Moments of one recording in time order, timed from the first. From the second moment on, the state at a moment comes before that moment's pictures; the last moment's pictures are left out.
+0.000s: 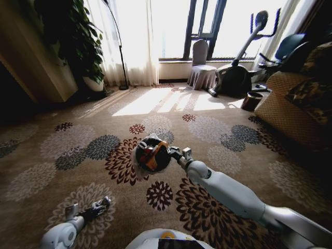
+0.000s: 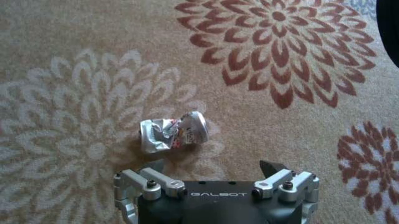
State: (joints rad) left arm 1.77 -1.05 -0.81 -1.85 -0.92 0.64 -0.18; right arm -0.54 0.98 -0.48 1.67 0.83 -0.16 0.24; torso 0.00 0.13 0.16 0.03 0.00
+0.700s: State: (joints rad) left arm 1.54 -1.07 -0.72 -1.66 -1.19 0.66 -0.46; right arm -0.54 1.00 -0.47 1.65 0.80 -0.14 0.22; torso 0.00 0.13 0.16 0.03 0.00
